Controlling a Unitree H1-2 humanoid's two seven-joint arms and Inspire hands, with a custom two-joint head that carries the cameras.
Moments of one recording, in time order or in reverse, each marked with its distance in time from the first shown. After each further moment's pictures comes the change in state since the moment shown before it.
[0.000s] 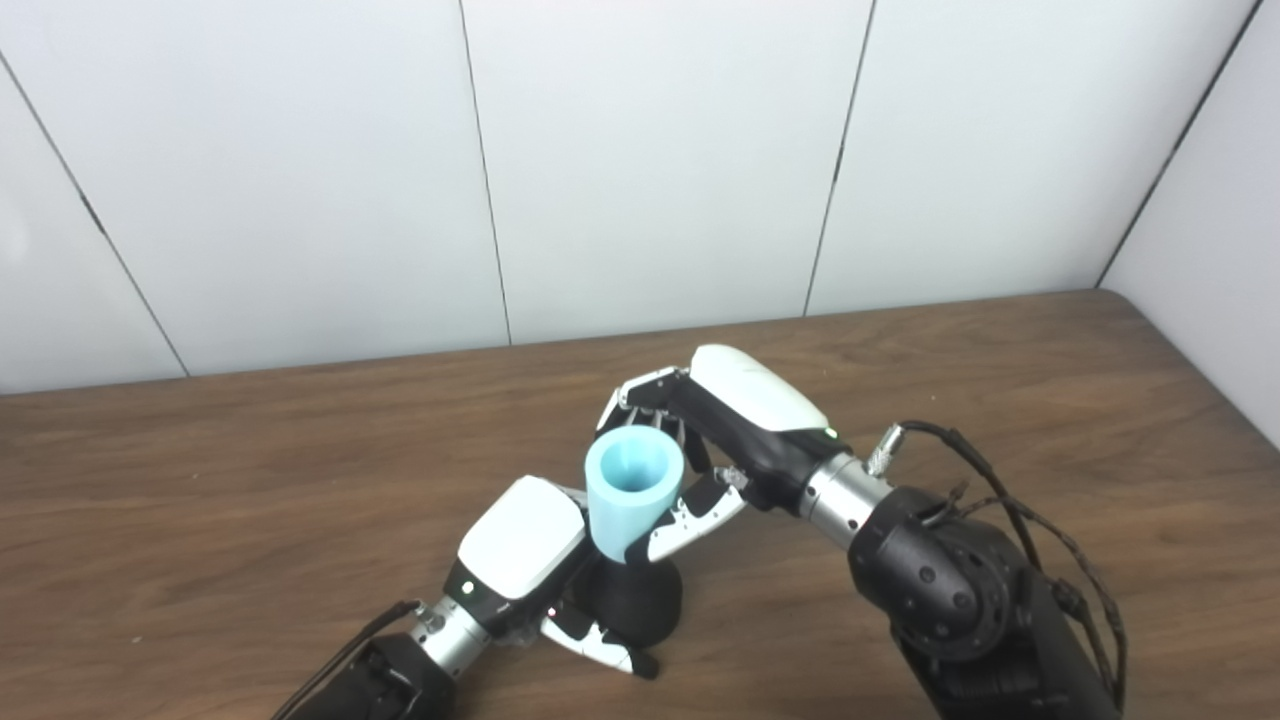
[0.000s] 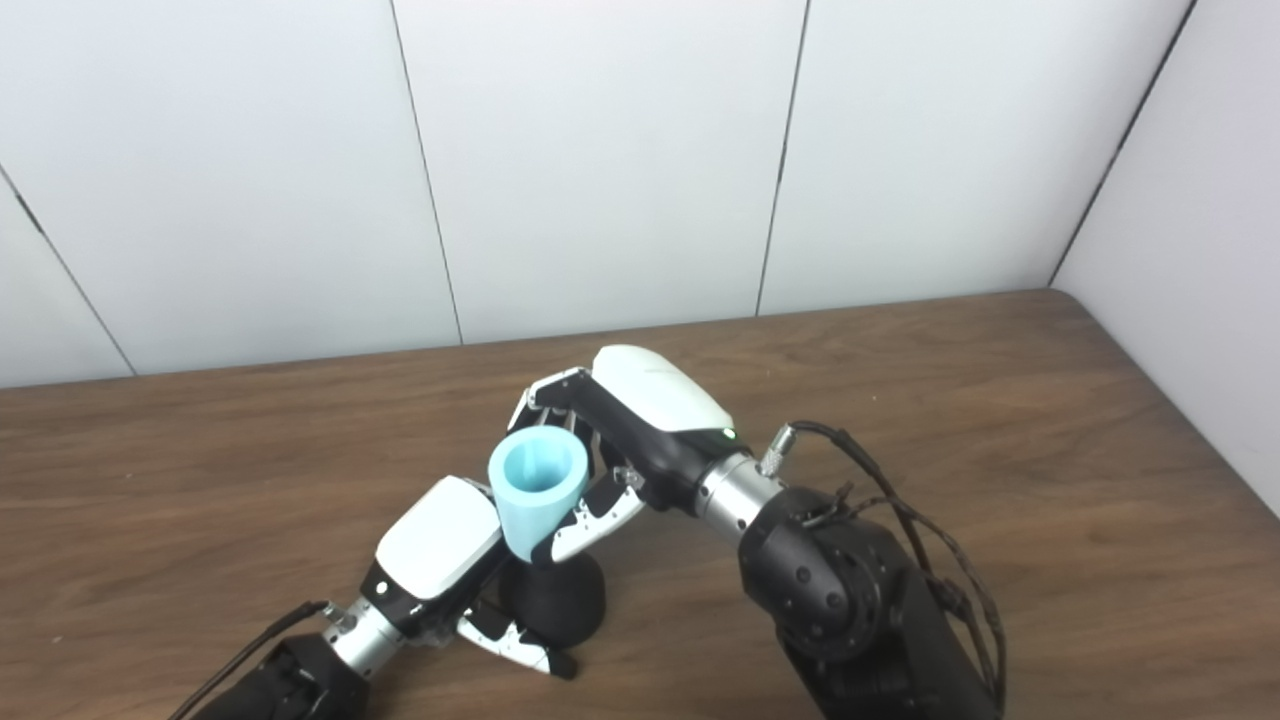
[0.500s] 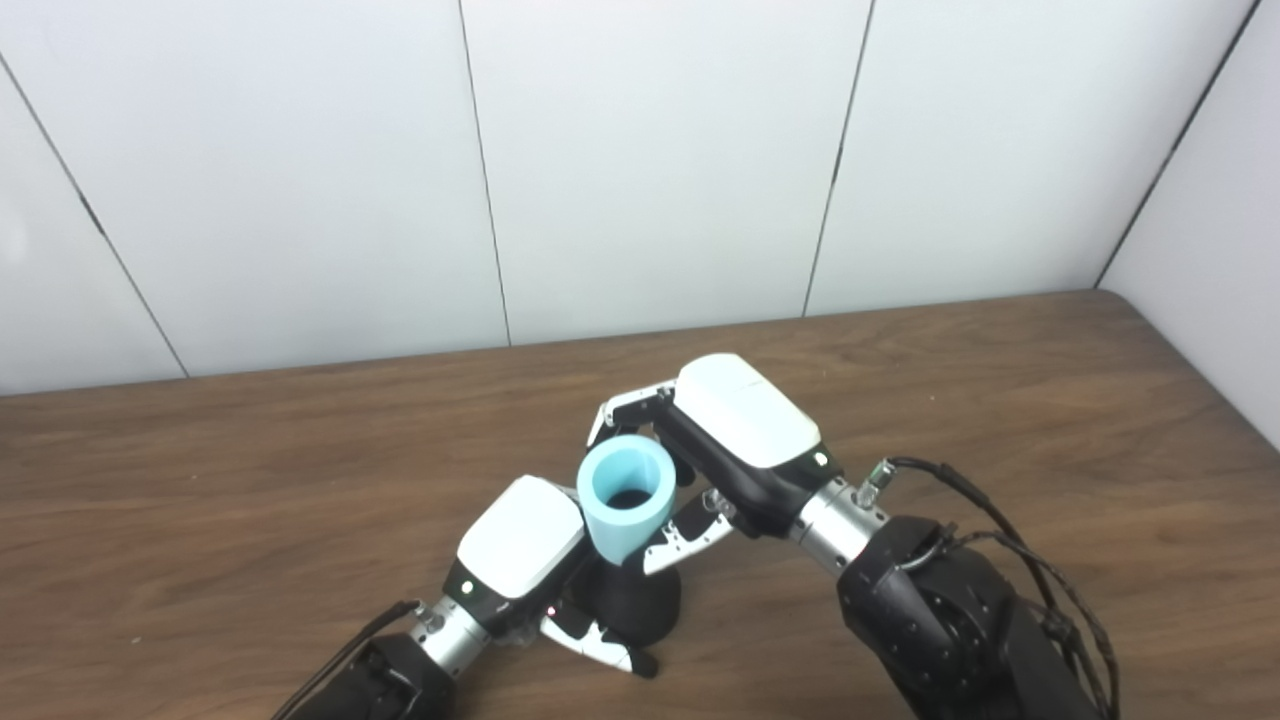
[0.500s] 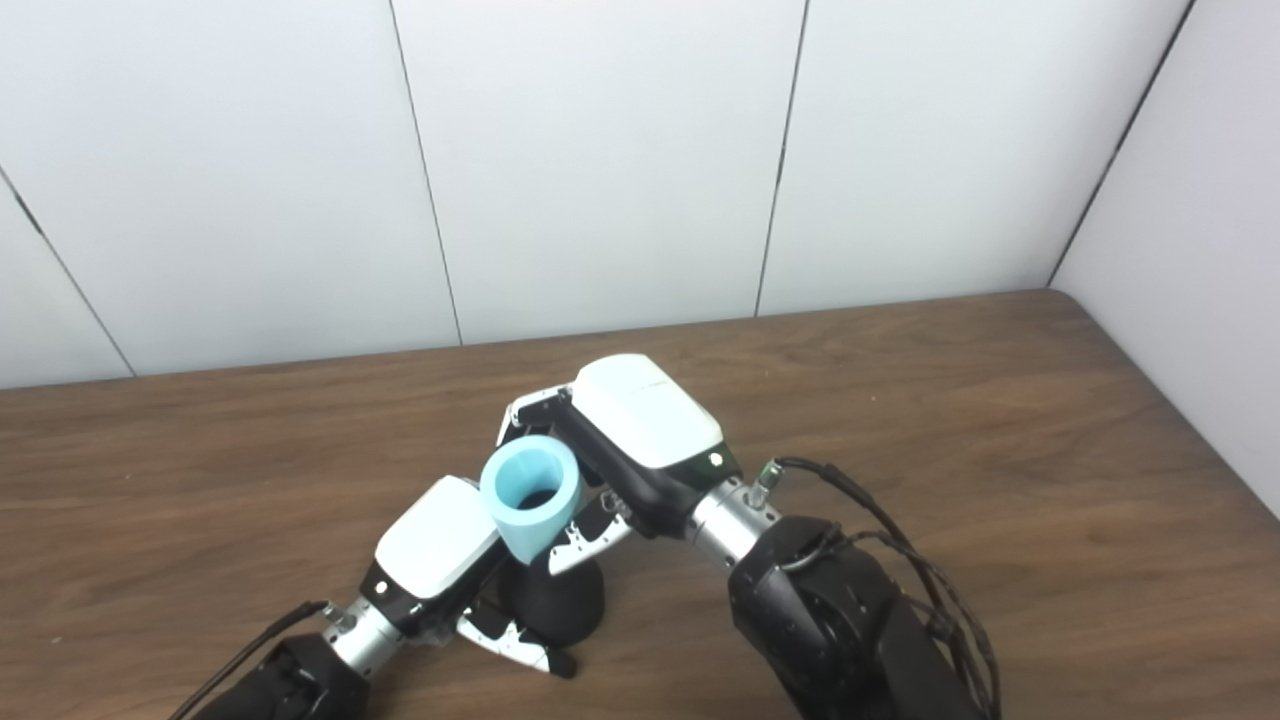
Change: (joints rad) left arm 0.000 -0.001 0.000 0.000 -0.001 0.004 -0.003; right arm 0.033 -0.001 0.018 0.041 -0.090 -0.163 -0.106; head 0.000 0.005
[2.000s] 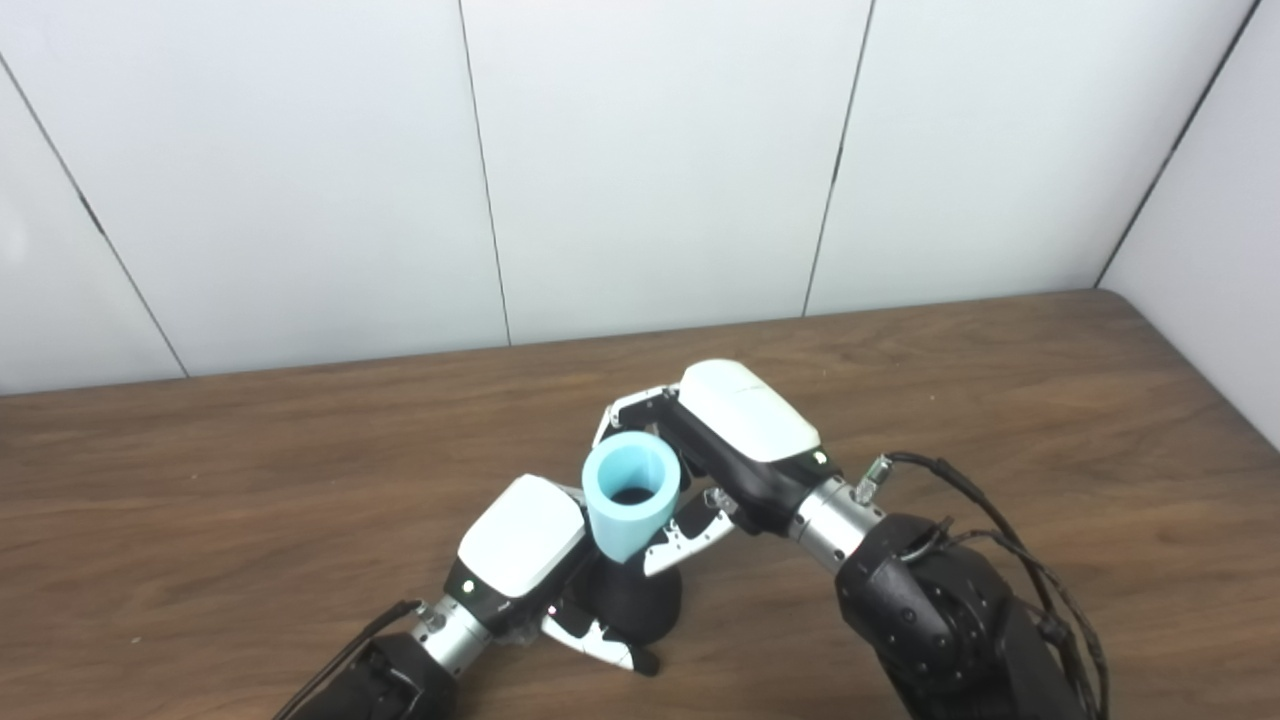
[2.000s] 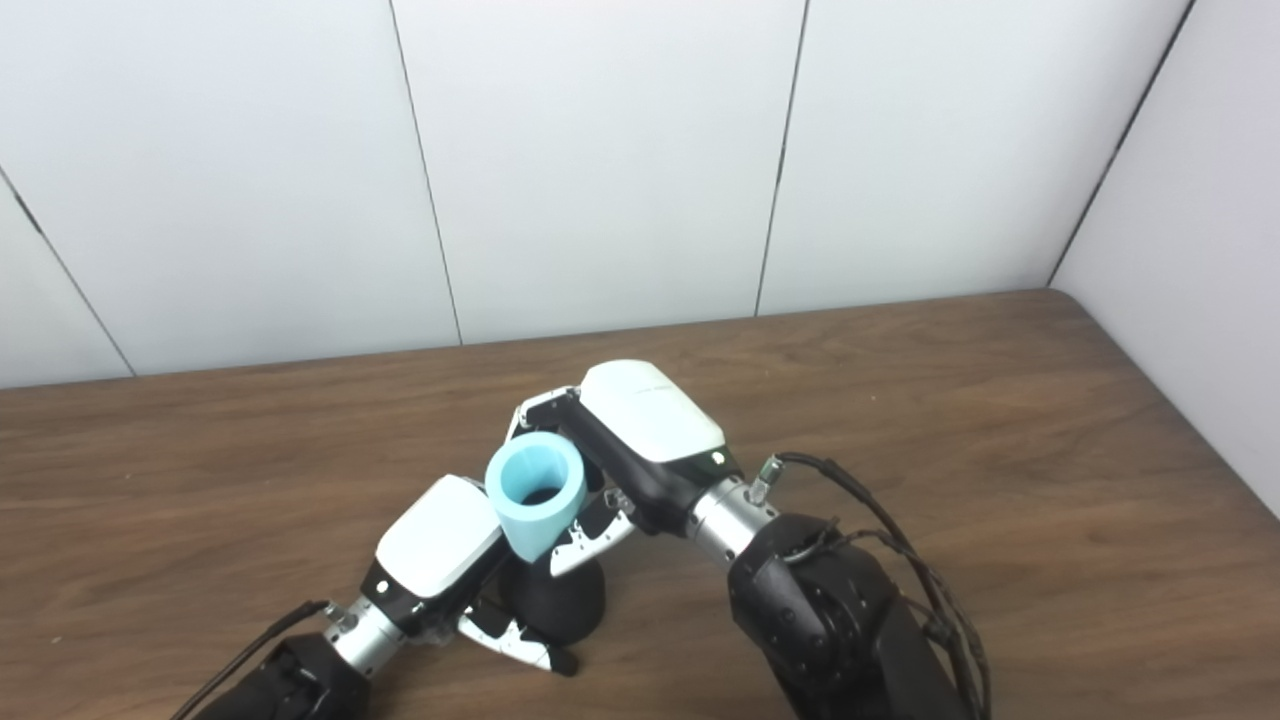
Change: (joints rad) left arm 0.000 -0.001 0.000 -0.002 0.001 0.003 -0.006; right arm 0.013 0.050 -0.060 0.016 0.028 0.046 0.069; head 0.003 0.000
